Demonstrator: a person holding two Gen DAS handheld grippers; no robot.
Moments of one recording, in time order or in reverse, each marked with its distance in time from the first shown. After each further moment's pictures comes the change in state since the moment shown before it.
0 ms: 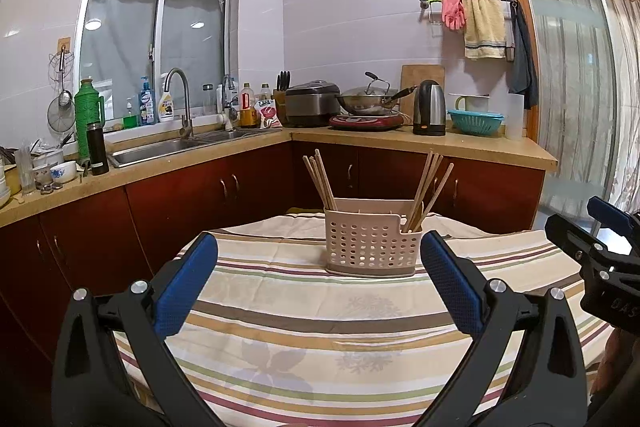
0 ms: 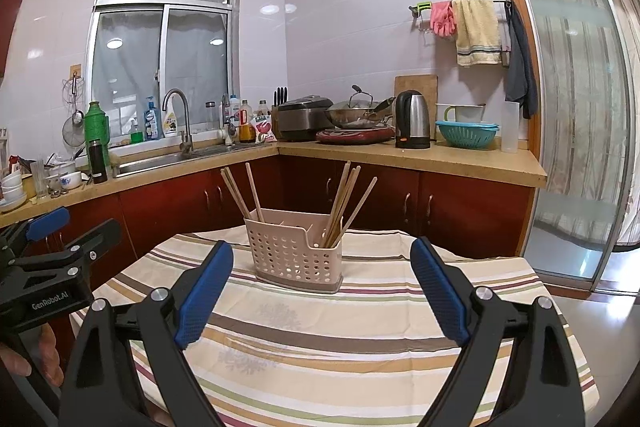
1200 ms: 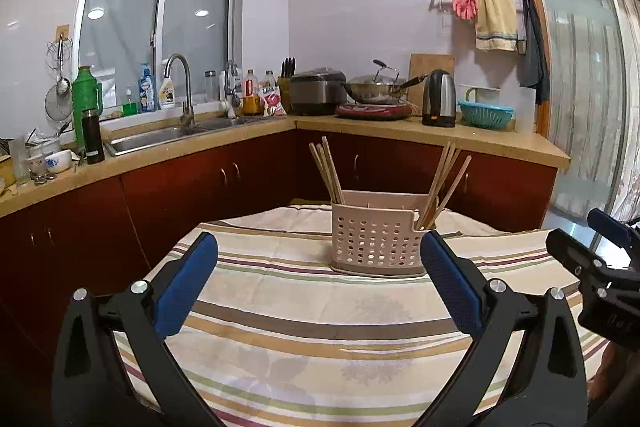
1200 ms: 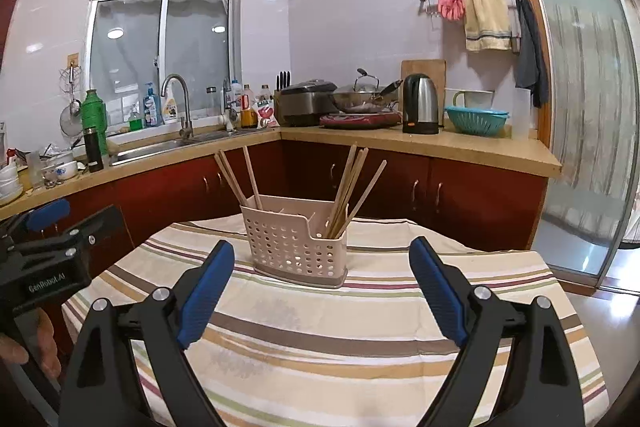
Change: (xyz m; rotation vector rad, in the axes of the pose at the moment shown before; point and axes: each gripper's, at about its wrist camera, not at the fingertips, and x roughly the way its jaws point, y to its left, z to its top) left arm 0.036 0.005 0.000 -0.019 0.034 0.014; right arm 0.034 -0.001 -0.003 -0.005 0.048 0.012
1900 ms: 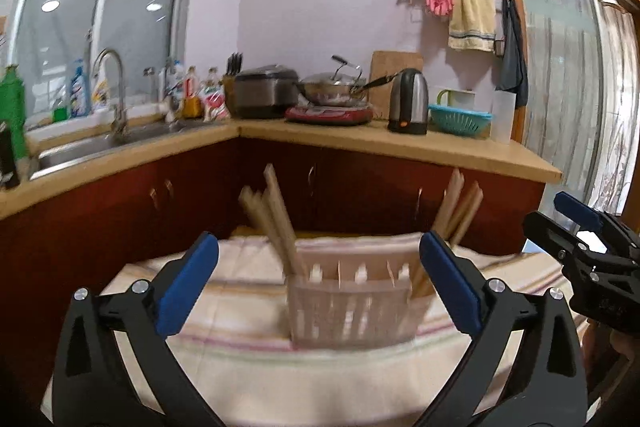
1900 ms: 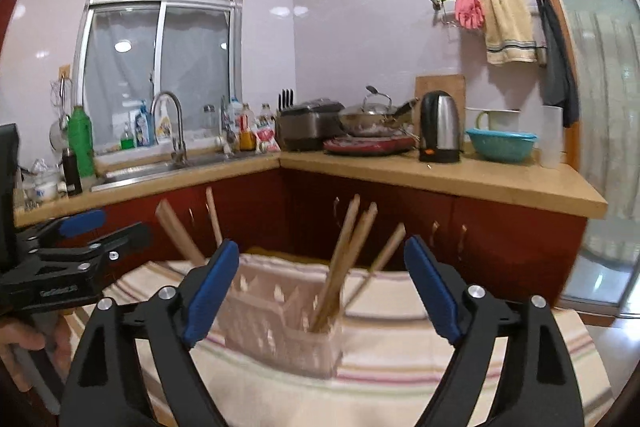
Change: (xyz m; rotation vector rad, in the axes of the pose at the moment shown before) left arm 0.151 -0.008 0.038 0.004 0.021 -0.182; right arm 0.116 -0.018 0.040 -0.020 -0.061 0.032
